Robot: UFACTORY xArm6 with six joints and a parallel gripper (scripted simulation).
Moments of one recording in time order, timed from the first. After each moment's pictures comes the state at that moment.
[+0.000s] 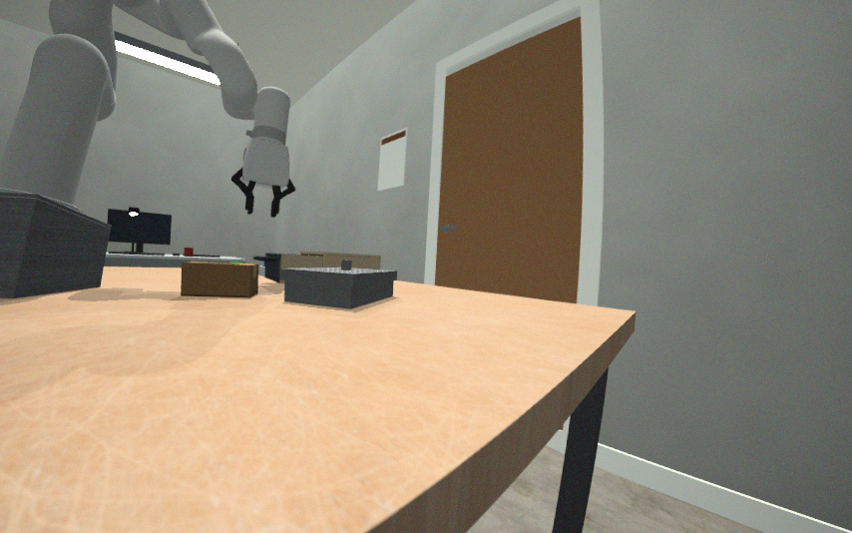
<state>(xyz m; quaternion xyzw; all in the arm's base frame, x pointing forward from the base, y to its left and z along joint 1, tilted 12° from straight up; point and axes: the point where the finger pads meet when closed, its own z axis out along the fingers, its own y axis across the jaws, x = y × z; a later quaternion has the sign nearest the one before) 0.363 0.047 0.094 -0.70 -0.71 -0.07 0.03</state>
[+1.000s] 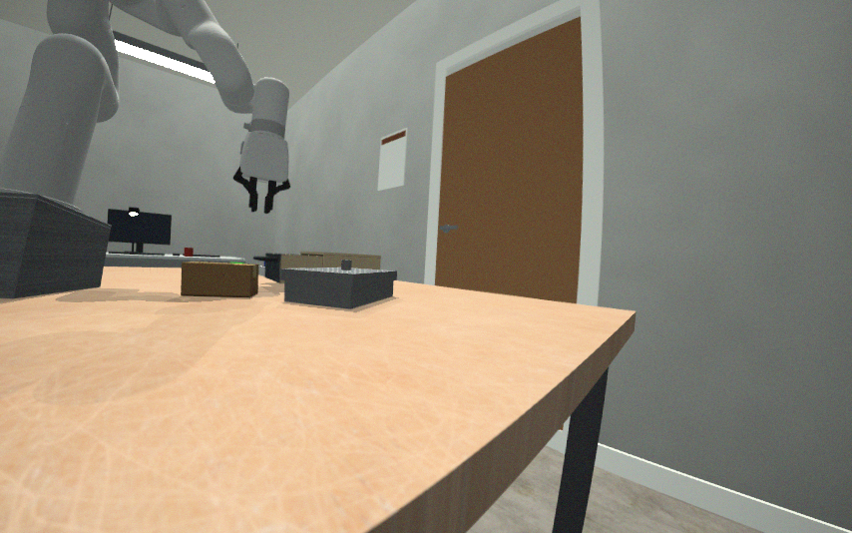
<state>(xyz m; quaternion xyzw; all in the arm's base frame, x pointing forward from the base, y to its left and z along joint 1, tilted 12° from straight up) 0.356 0.028 0.096 -0.69 -0.71 -0.09 0.04</state>
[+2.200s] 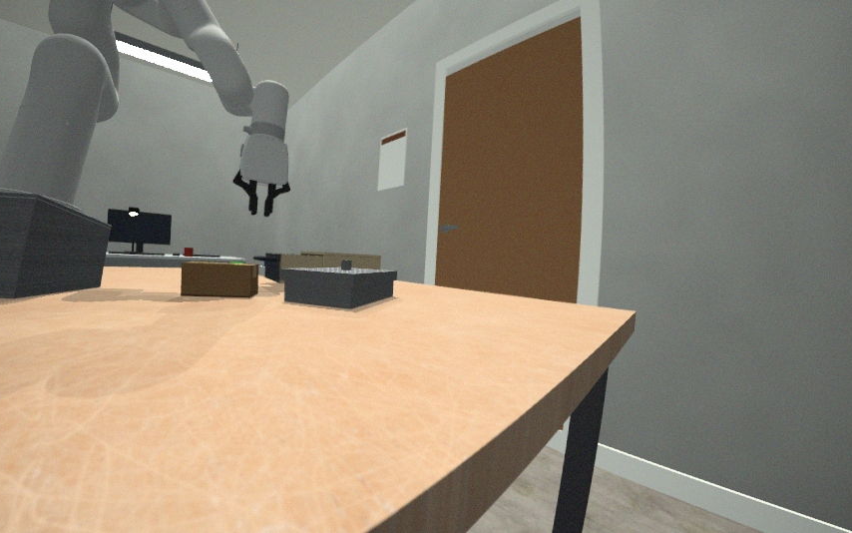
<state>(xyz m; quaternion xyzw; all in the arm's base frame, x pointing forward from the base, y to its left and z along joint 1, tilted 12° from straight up) 0.357 0.029 0.089 -0.69 -0.71 -0.09 0.04</state>
